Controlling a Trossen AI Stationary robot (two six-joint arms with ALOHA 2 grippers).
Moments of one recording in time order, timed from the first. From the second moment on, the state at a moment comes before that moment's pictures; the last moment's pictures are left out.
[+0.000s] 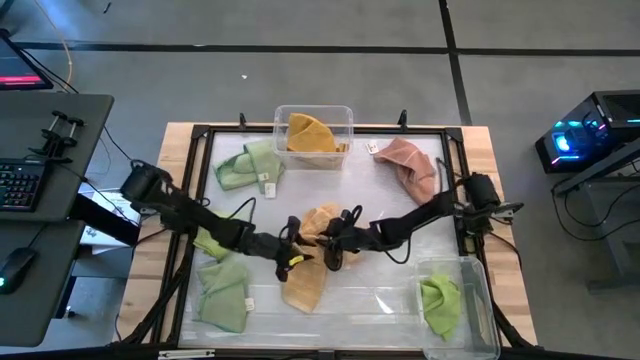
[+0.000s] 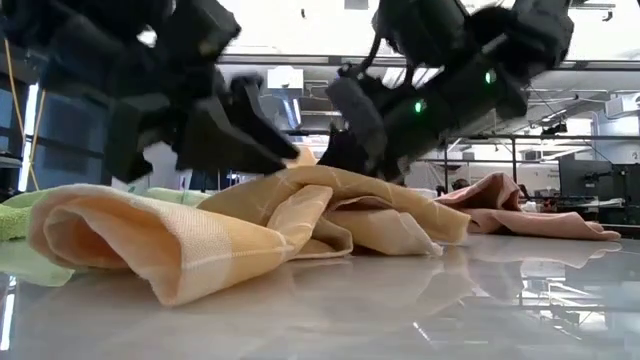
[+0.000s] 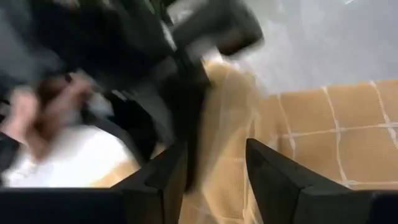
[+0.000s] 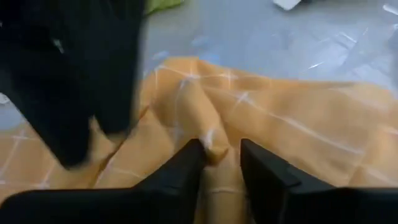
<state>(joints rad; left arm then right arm) -0.36 1.71 0.62 0.59 -0.34 0.39 0.23 1.92 0.91 0.42 0.36 0.47</state>
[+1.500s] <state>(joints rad) 0.22 1.30 1.12 0.33 -0.34 1.13 0.68 1.69 0.95 0.07 1.04 0.45</state>
